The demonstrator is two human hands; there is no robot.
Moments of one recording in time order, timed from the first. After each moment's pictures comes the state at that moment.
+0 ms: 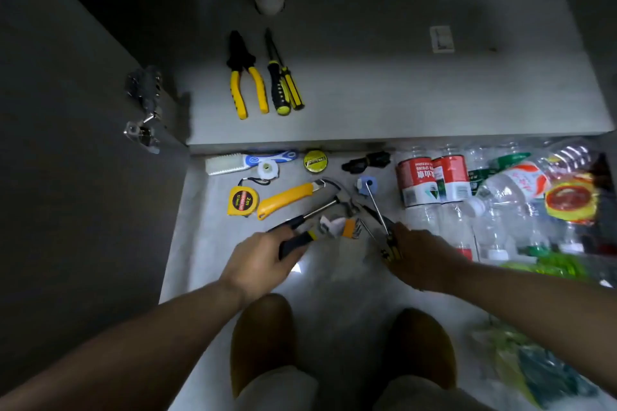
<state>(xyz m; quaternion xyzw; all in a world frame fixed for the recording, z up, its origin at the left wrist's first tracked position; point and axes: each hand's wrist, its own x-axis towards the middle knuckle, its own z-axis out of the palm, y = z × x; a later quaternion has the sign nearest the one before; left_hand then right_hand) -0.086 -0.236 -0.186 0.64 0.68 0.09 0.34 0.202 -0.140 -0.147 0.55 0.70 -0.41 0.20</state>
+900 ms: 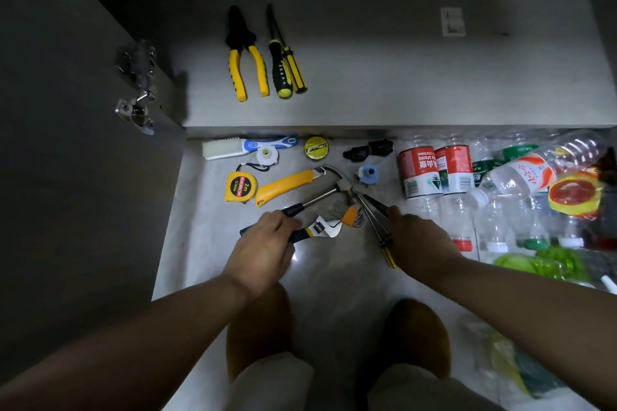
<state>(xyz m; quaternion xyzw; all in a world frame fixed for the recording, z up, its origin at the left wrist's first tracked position) -0.076 -0.245 -0.194 0.70 0.66 0.07 0.27 0.194 -0.144 -0.167 0.54 0.78 -0.24 0.20</state>
